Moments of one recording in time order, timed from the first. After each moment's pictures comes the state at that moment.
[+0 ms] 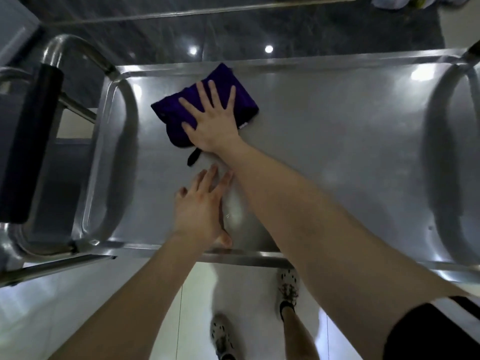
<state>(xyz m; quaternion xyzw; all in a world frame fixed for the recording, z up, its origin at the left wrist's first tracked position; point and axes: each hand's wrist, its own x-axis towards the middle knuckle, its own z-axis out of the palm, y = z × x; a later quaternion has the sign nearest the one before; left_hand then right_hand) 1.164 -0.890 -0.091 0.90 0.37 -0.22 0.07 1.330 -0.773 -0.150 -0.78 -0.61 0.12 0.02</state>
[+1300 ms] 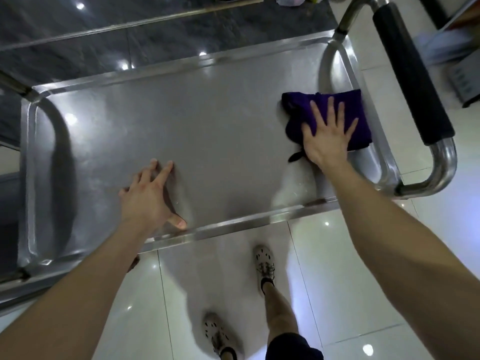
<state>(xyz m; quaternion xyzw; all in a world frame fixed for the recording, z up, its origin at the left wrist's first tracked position) 1.167 -0.896 -0.073 0.90 0.37 -0.23 0.09 1.515 -1.140 -0.149 -0.97 -0.22 0.09 0.06</state>
